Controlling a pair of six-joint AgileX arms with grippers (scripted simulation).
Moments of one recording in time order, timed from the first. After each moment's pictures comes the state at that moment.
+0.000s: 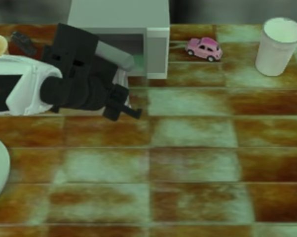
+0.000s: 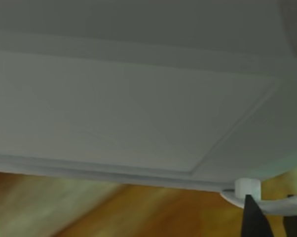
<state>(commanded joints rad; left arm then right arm) -0.44 1.77 1.02 -0.12 0.14 0.12 0.00 0.00 0.00 0.00 0.00 0.00</state>
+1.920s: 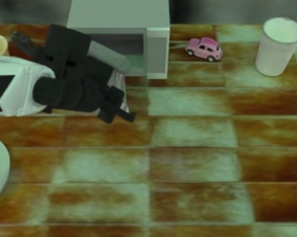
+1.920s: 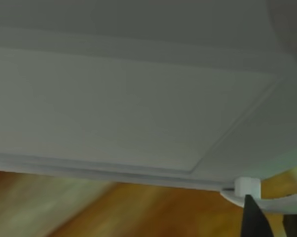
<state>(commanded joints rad) -0.41 1.75 1.00 -0.13 0.18 0.18 0.00 0.00 0.00 0.00 0.00 0.00</state>
